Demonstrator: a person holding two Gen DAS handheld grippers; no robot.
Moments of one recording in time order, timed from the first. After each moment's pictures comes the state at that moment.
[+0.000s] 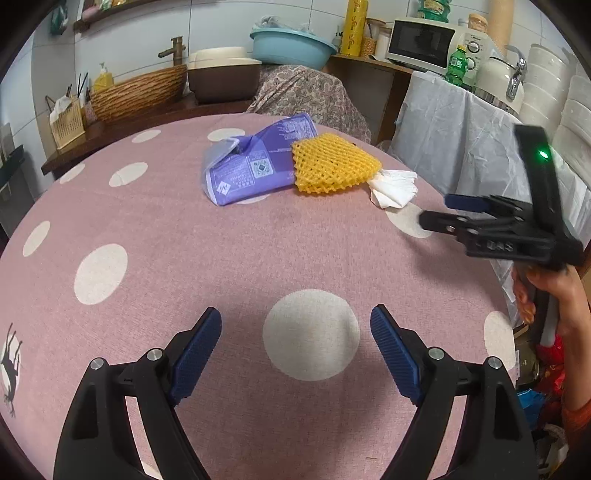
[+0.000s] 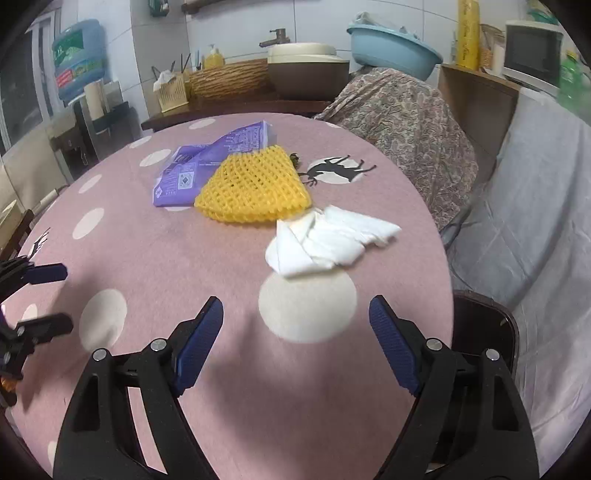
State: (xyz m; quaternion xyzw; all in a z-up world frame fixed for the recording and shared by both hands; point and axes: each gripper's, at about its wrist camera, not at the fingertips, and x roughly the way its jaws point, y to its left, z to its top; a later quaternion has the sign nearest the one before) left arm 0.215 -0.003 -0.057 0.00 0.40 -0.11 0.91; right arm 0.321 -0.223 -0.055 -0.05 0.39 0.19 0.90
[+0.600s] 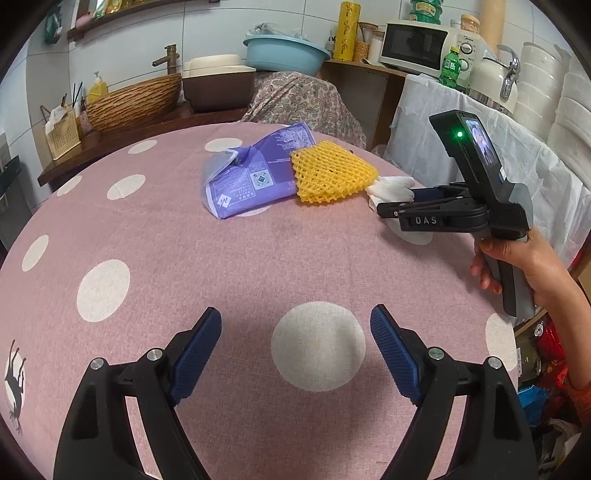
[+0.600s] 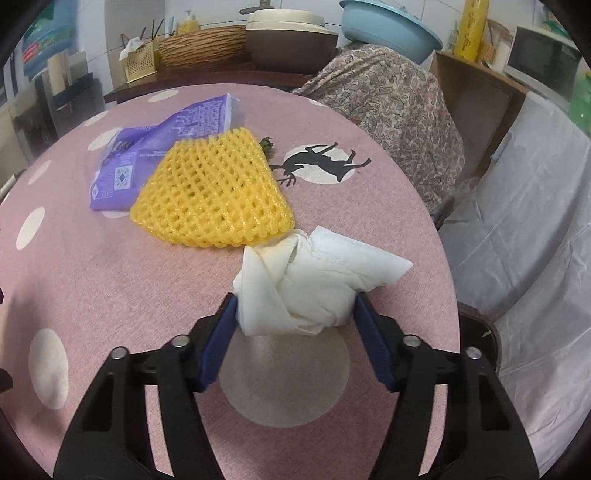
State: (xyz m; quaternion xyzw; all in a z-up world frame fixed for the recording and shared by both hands) left arm 0.219 0.001 -0.054 0.01 0.39 -0.12 0.91; right arm 0.382 -0.200 -0.071 -0.09 0.43 0.13 0.89
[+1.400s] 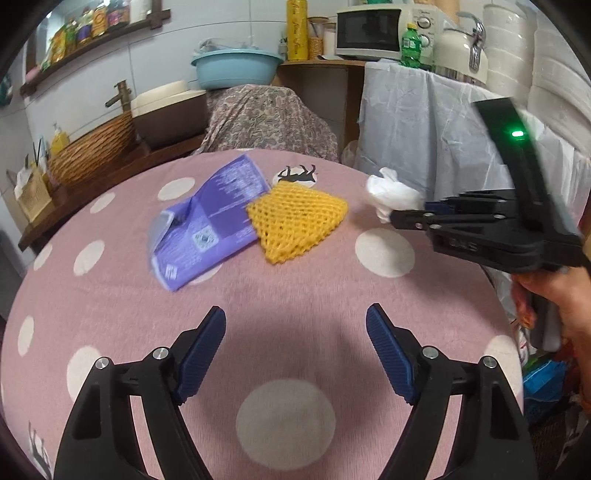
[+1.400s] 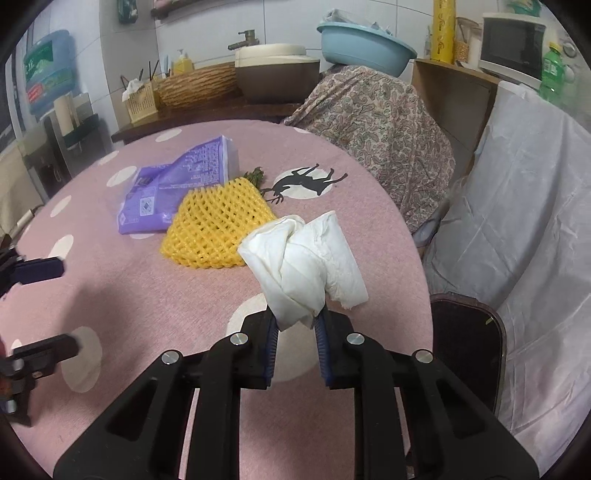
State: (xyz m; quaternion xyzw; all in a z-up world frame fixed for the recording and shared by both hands) left arm 0.267 -0.055 -0.041 0.09 0.37 -0.16 0.91; right arm 0.337 -0.234 -0.042 -0.03 0.38 0.14 0.91
